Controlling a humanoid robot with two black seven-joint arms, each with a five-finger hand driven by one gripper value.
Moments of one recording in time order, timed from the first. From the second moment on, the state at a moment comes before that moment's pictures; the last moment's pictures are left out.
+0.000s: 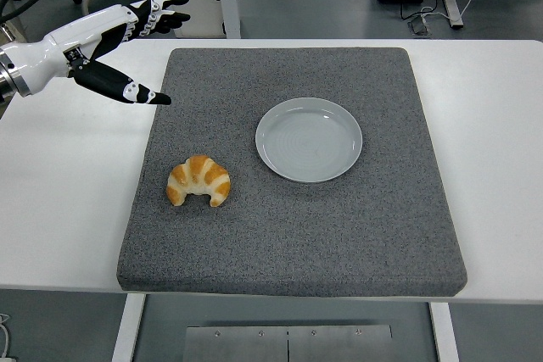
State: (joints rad) left arm -0.94 0.94 -0.50 -1.50 0.95 -0.17 -0.27; right arm -0.14 0.00 0.02 0.15 -0.10 0.02 0.41
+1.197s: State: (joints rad) left arm -0.90 0.82 -0.23 -1.46 1.36 -0.03 -0.26; right arm -0.14 0.00 0.02 0.15 -0.10 0.02 0.41
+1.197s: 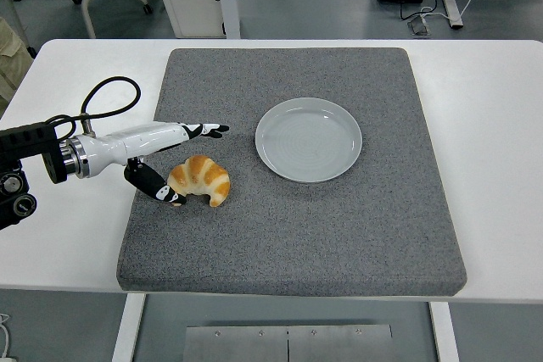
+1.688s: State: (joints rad) left arm -0.87 0.75 -0.23 -1.36 1.44 0.01 -0.26; right arm -0.14 0.00 0.02 0.15 -0.10 0.02 0.41
